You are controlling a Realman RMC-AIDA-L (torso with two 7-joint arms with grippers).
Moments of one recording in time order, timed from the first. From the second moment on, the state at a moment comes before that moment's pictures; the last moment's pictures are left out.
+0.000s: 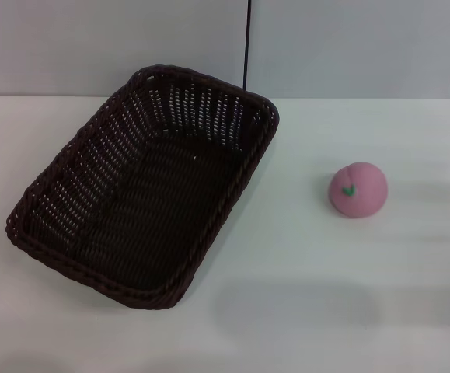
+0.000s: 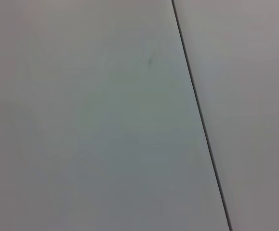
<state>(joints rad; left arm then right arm) -0.26 -2.07 0.23 -0.06 0.83 1.51 -0.30 0.31 2.08 -0.17 0.05 -1.13 -1.66 0.33</state>
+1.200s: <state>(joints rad) -0.23 -2.04 0.71 1.13 1.86 1.47 -1.73 0.28 2.08 -0.17 0.05 -1.13 -1.68 0.34</state>
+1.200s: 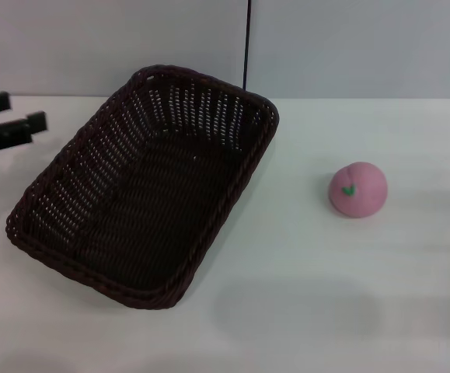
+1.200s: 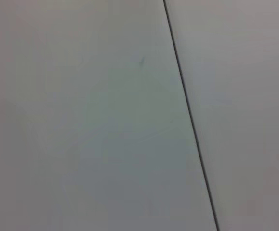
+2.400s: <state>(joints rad) -0.60 -2.07 1.19 1.33 2.68 1.49 -2.41 0.28 2.08 -0.16 0.06 -1.13 -1.70 0.35</state>
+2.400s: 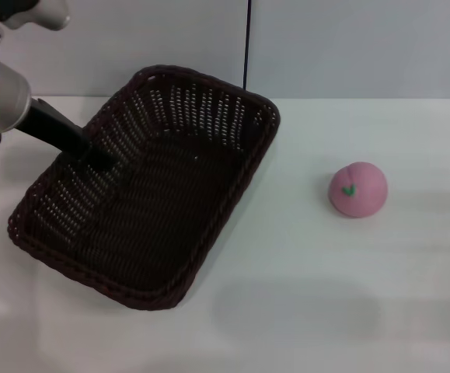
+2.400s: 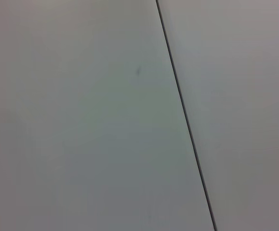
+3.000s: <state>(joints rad) -0.69 -2.07 1.30 1.23 2.83 1.50 -2.50 0.29 2.08 -0.16 0.05 -1.13 -1.69 0.34</state>
